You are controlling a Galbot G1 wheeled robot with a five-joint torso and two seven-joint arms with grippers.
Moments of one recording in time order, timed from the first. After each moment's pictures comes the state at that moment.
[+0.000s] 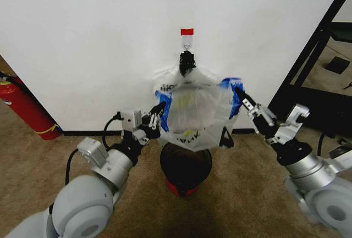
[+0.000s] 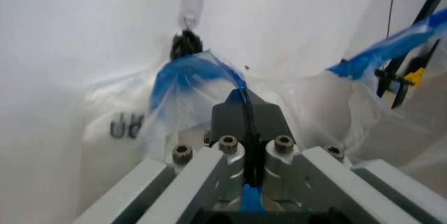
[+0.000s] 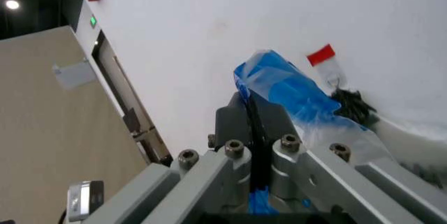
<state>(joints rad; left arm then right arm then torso) 1.00 -0.77 -0.12 -2.51 -1.00 0.22 -0.50 -1.46 0.80 0.70 2.45 1.38 0.01 -0.15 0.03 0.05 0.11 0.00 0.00</state>
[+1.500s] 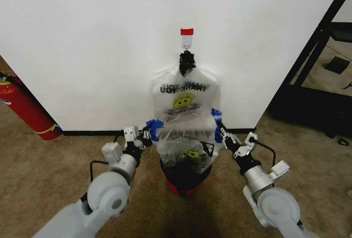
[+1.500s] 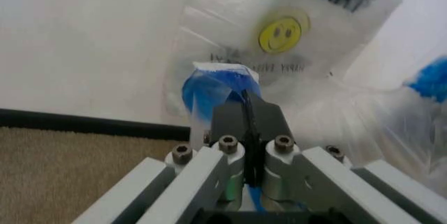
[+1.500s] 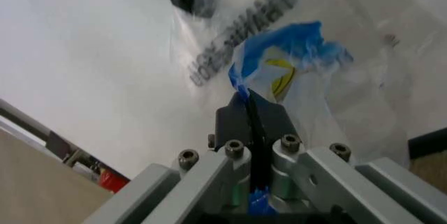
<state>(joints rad) 1.16 -0.92 -0.03 -2.17 -0.89 0.14 -0.56 -1.41 1.13 0.35 2.09 1.16 0.00 -0.05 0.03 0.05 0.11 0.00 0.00</state>
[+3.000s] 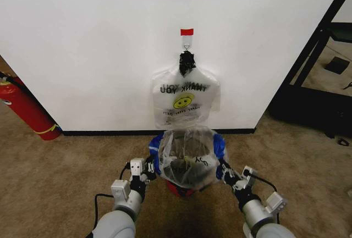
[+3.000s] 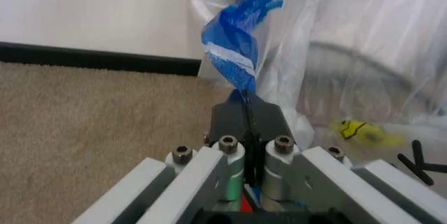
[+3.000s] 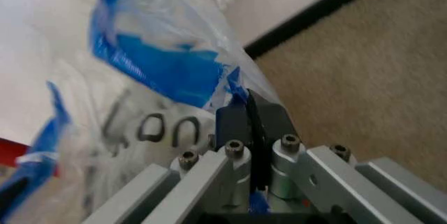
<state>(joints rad) 1.37 -0.94 0.01 -2.14 -0.67 0.11 -0.57 -1.64 1.17 0.33 2.12 0.94 -0.09 0.26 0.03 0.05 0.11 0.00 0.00</state>
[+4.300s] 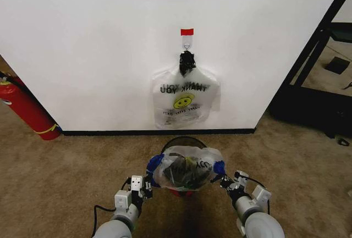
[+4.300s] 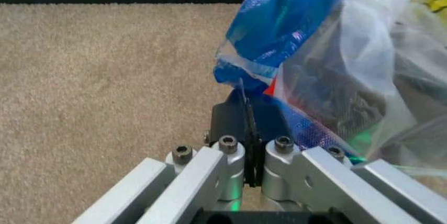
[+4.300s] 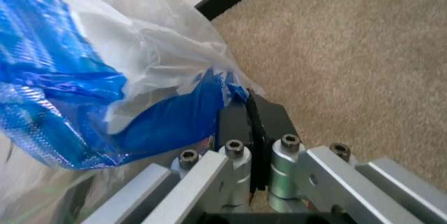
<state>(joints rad) 1.38 -0.88 0.05 -2.06 -0.71 0.20 -0.57 -1.49 1.20 0.32 1.95 0.96 -0.20 0.36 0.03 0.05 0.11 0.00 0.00</state>
